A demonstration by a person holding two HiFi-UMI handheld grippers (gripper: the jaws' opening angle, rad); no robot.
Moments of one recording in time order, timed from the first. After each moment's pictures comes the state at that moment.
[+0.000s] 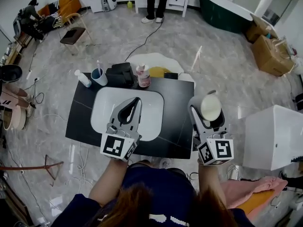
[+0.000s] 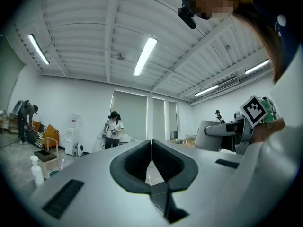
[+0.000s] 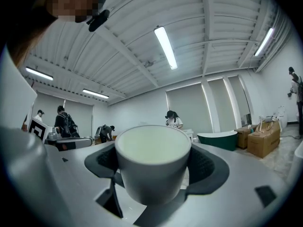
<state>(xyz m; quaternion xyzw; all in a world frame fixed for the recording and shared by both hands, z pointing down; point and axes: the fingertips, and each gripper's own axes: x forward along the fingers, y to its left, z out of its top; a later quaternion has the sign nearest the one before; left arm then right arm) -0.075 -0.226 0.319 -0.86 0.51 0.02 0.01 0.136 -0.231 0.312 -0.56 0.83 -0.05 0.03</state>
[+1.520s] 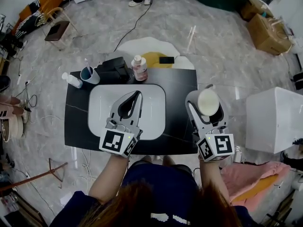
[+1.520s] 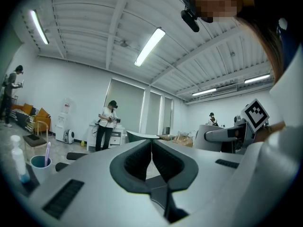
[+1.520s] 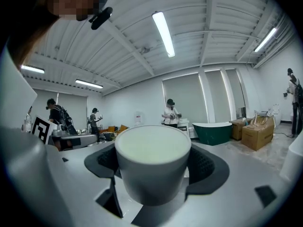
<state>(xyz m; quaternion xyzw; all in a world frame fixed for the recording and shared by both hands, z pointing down) -0.093 -0.298 0.382 -0.88 0.47 0.01 -0.06 0.102 -0.280 0.377 -0.59 0.80 -0.10 -0.02</state>
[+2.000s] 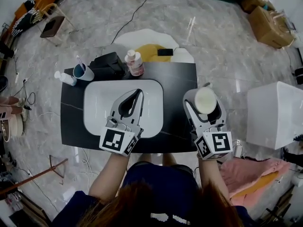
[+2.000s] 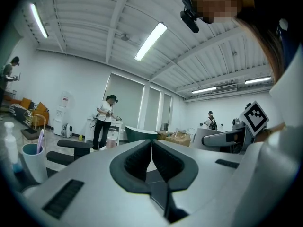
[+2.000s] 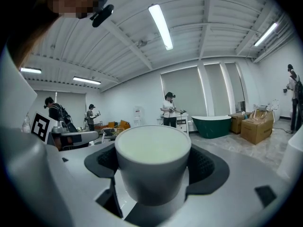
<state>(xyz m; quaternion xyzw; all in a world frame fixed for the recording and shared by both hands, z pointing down) -0.071 -0.314 0.417 -0.89 0.46 0.00 -0.08 0.112 -0.295 0.423 -0.58 0.80 -0.13 -0.05</state>
